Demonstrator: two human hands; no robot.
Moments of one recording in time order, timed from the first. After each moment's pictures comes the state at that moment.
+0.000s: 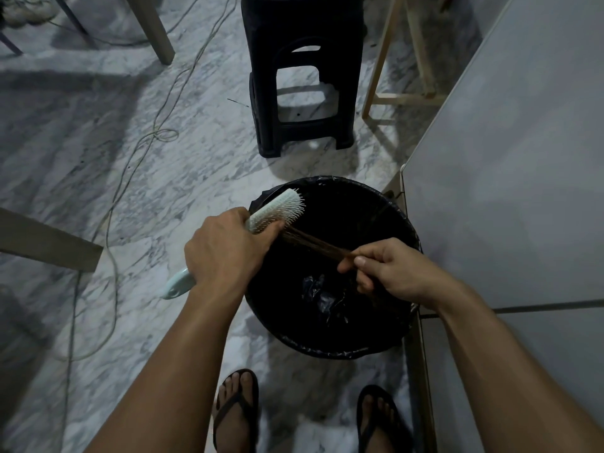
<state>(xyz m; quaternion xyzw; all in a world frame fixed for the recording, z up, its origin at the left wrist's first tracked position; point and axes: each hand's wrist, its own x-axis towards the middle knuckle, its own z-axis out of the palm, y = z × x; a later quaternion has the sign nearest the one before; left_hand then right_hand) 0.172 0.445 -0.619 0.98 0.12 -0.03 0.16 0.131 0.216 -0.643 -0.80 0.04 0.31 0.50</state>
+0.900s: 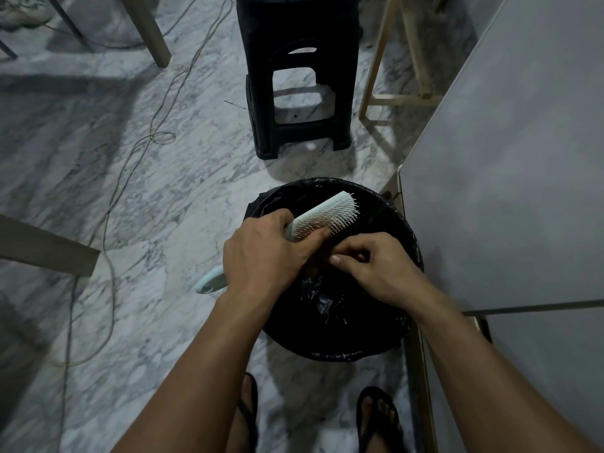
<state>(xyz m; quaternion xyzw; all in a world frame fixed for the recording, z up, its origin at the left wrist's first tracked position) 0.159 0.407 -0.607 0.97 0.02 -0.03 0.23 0.132 0.235 -0.645 -0.87 0.04 0.16 0.46</state>
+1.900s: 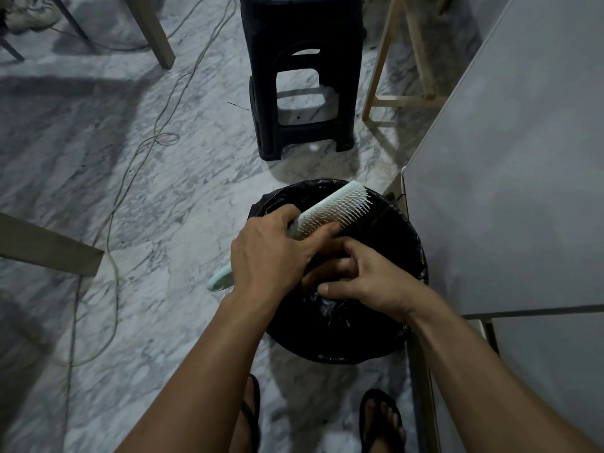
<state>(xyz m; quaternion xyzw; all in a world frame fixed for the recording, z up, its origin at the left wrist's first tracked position) 0.159 0.406 -0.607 0.96 0.02 0.00 0.29 0.126 0.250 -0.640 -0.66 0.07 0.33 0.67</state>
